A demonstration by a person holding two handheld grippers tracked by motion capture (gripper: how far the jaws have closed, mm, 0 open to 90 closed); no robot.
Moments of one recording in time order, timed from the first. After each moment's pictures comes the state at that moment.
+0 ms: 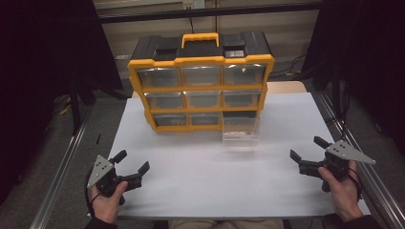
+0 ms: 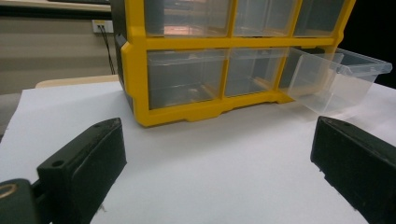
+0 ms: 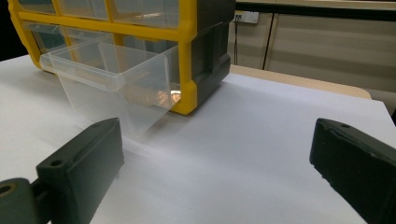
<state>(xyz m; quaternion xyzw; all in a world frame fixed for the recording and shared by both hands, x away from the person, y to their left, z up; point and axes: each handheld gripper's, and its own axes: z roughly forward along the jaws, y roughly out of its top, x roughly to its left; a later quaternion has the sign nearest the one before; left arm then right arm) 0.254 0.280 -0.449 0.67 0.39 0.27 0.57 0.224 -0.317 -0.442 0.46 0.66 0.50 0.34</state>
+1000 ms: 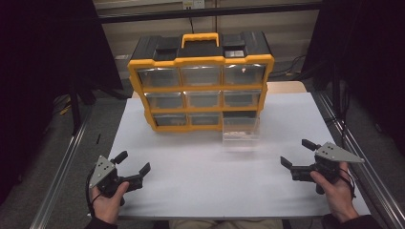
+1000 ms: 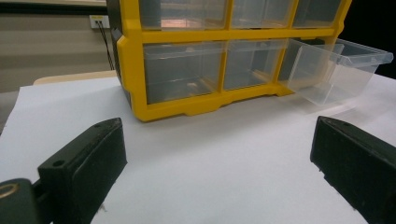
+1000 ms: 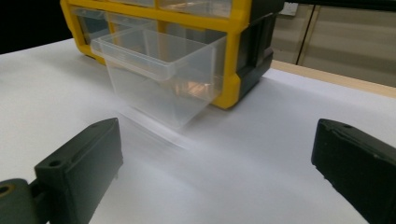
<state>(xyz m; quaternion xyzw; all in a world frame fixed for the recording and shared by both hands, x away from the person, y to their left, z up) 0.253 0.279 -0.450 0.69 0.39 0.26 0.56 0.223 -0.295 -0.442 0.41 0.70 0.51 0.30</state>
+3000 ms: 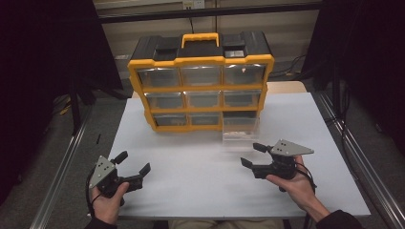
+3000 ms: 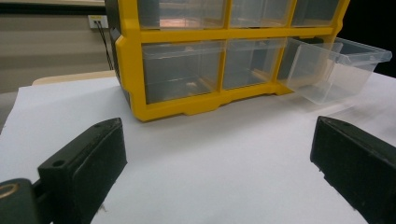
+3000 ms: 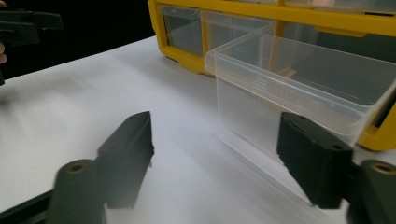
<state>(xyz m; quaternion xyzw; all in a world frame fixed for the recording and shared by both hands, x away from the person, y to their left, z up) 0.253 0.279 -0.450 0.69 0.38 0.26 0.56 0.251 -0.201 -0.445 0.35 0.74 0.54 0.19</state>
